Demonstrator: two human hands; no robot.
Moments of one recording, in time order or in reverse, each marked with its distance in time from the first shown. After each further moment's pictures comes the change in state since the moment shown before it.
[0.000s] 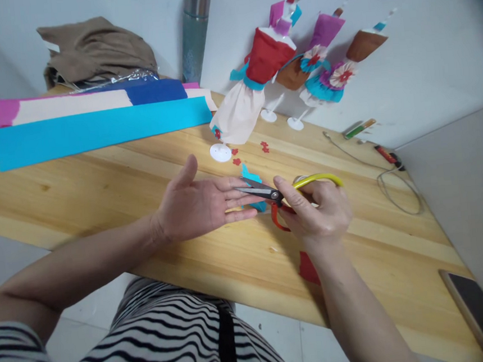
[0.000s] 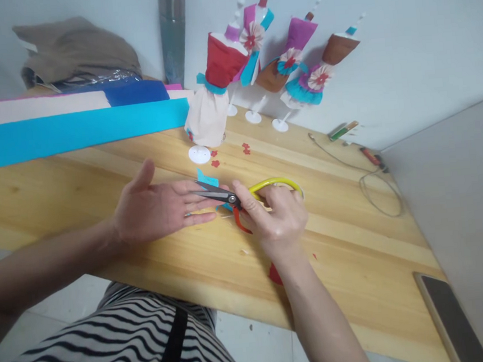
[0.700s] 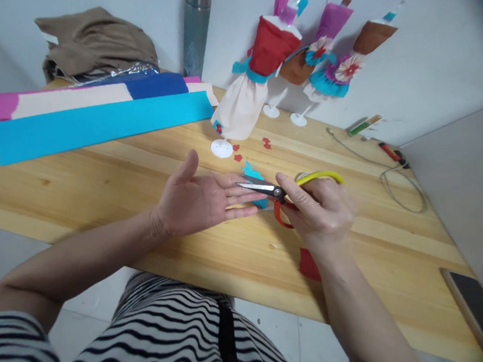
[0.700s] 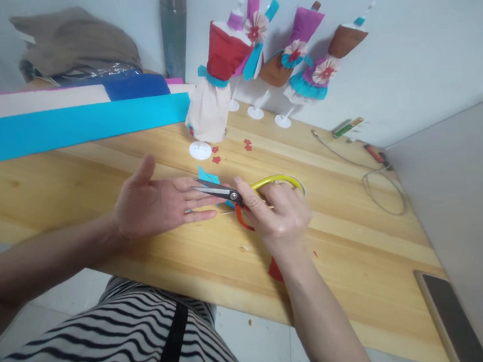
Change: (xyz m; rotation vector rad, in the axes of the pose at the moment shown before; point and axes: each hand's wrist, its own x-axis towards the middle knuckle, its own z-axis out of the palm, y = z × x) left_hand -0.001 0.002 -0.001 0.004 0.019 -0.039; right_hand -0.001 0.002 -0.003 0.069 -0.153 0.142
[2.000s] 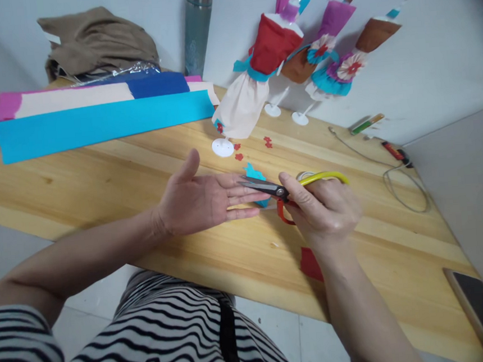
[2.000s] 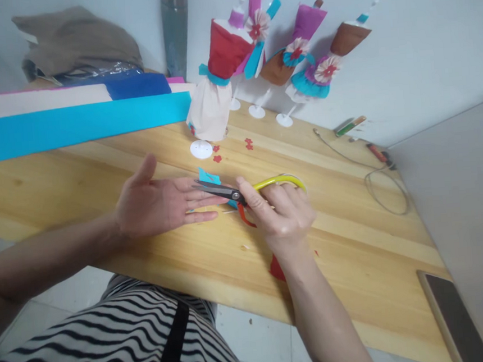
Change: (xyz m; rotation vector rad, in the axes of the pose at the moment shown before) left_hand -0.002 0.000 -0.002 -0.097 -0.062 -0.018; right_hand -0.002 0.003 0.001 -0.068 0.110 -0.112
